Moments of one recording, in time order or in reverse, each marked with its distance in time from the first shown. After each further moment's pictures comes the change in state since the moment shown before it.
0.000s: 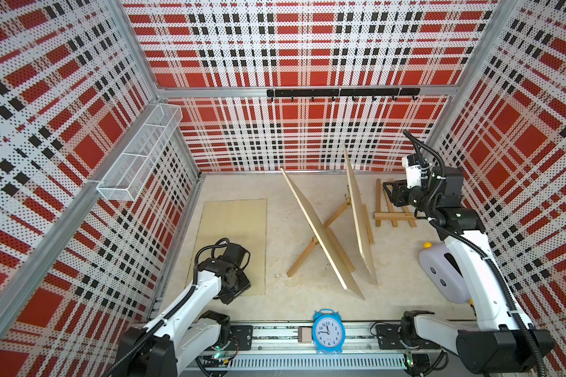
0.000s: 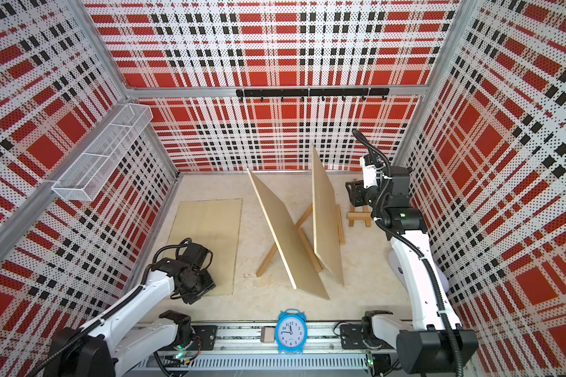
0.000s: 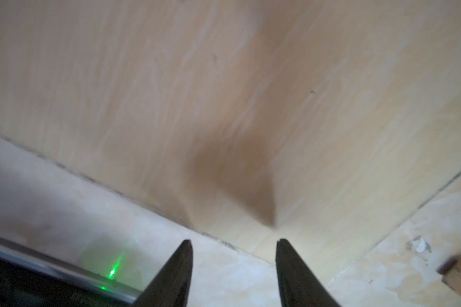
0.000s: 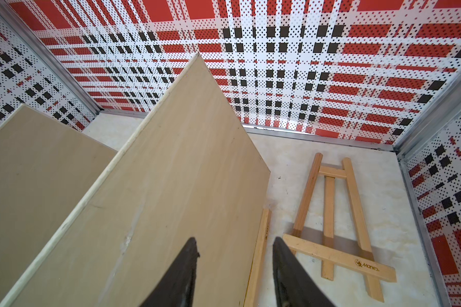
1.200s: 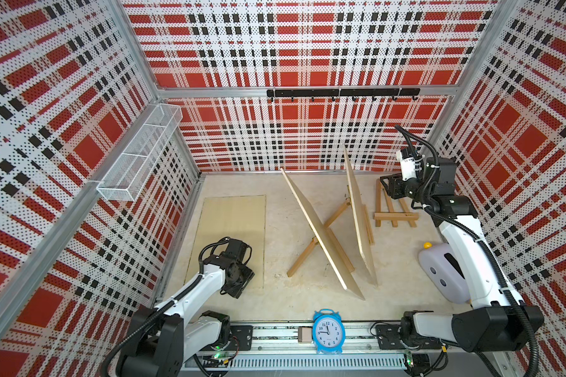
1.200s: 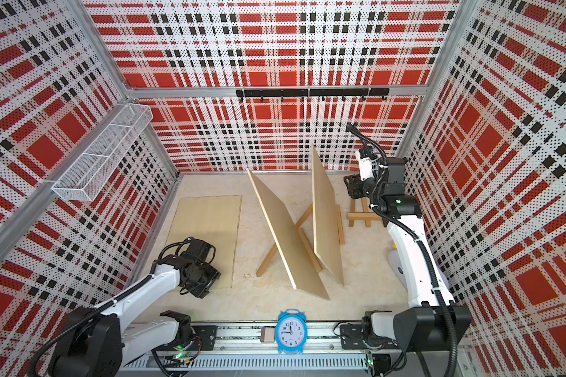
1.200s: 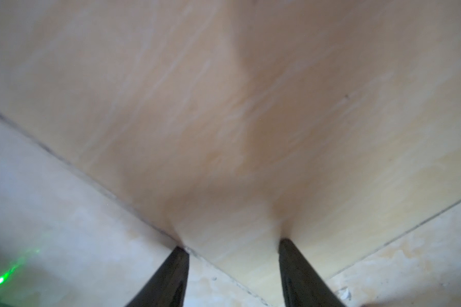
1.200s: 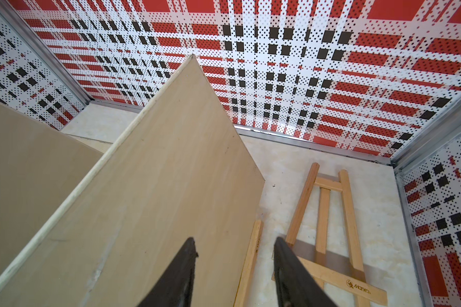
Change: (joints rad) left arm 0.051 0.178 0.011 0.216 0.035 -0.249; right arm 0.000 0.125 0.100 -0.002 -0.005 -0.068
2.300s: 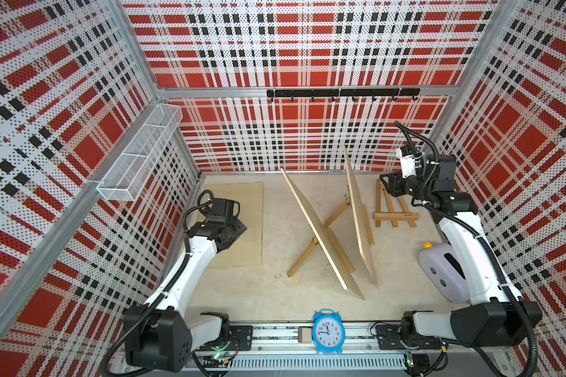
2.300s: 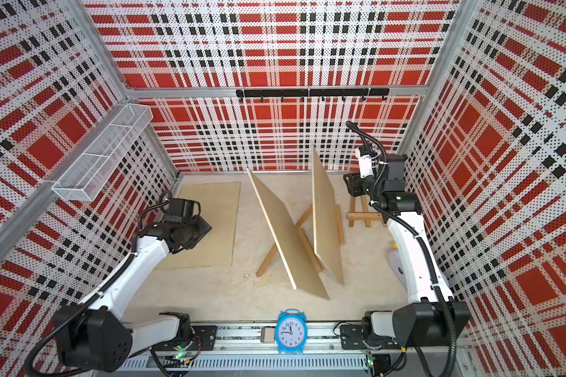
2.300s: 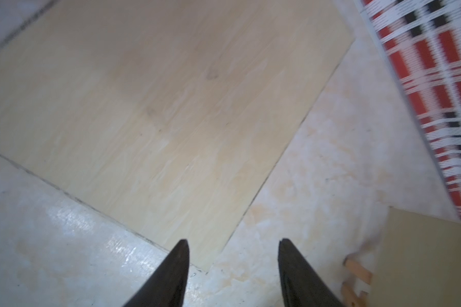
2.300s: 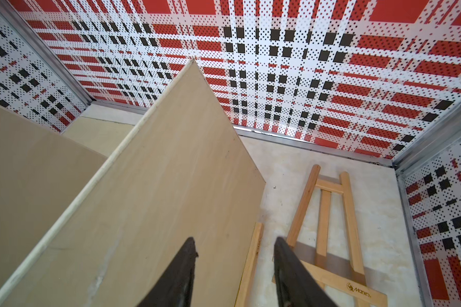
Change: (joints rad) left arm 0.092 0.029 0.520 -0.010 -0.152 0.318; right arm 0.000 0.029 0.053 -0.022 -0.012 0.003
